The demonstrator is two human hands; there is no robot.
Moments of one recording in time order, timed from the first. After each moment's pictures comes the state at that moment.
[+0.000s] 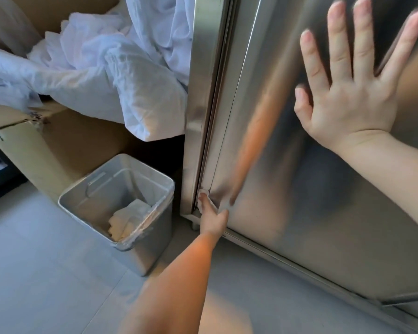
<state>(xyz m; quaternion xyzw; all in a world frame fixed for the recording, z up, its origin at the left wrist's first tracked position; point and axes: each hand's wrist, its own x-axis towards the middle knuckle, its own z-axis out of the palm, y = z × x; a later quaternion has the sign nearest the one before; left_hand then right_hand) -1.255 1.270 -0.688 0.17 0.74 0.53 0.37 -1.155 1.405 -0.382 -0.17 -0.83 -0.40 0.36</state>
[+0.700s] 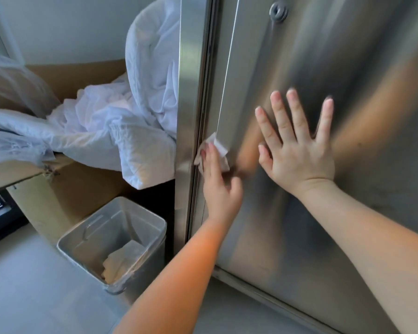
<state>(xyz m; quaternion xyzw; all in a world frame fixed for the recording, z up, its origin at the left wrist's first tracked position) -1.253 1.305 -0.479 0.35 0.60 0.72 -0.06 -1.157 1.402 -0.379 -0.18 -0.80 -0.44 0.37</state>
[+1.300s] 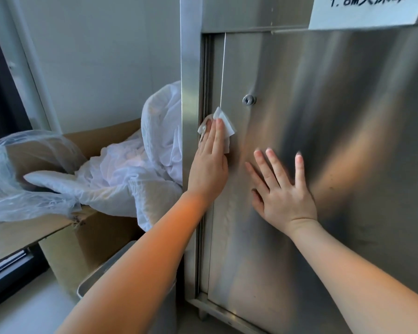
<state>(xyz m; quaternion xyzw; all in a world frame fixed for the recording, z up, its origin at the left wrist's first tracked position) -1.318 1.298 -0.337 0.53 0.63 0.48 -0.29 -1.159 1.403 -0.380 -0.17 -0.78 -0.46 0.40</state>
